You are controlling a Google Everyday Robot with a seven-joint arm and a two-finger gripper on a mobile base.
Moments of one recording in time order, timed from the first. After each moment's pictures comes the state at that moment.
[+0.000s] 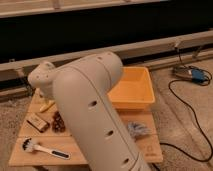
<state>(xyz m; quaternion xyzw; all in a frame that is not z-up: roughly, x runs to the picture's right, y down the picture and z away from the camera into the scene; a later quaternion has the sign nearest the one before) -0.308 0.077 0.854 -0.23 0.18 0.69 0.66</state>
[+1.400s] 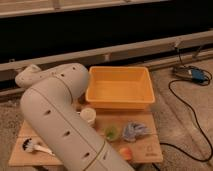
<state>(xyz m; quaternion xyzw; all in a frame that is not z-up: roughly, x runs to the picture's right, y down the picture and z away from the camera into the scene) -0.374 0.080 0.916 -0.23 0.19 0.65 0.70</state>
